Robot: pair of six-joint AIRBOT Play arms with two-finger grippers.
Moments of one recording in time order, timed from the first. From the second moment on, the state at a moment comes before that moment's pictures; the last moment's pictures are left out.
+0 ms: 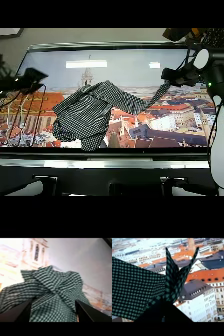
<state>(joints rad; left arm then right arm) 0.30 -1.29 1.27 0.77 -1.00 -1.50 0.06 -1.45 1.69 -1.55 1.32 1.83</state>
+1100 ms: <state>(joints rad) 0.45 -1.21 0.55 0.65 -0.88 -1.25 0.06 -1.45 1.67 -1.56 1.36 1.81</state>
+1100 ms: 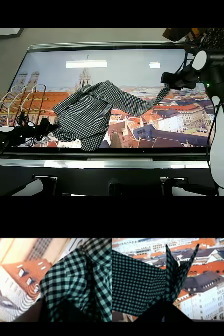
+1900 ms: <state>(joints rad) 0.42 -1.02 1.62 0.71 -0.88 -1.49 0.06 -1.16 1.95 -1.73 0.99 1.93</state>
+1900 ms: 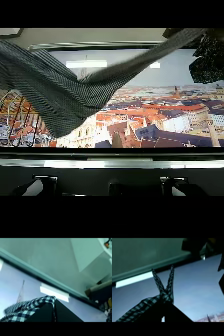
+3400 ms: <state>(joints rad) 0.14 -1.23 1.52 0.97 -0.56 -1.61 -0.02 -1.42 2.04 -2.29 0.79 2.54</state>
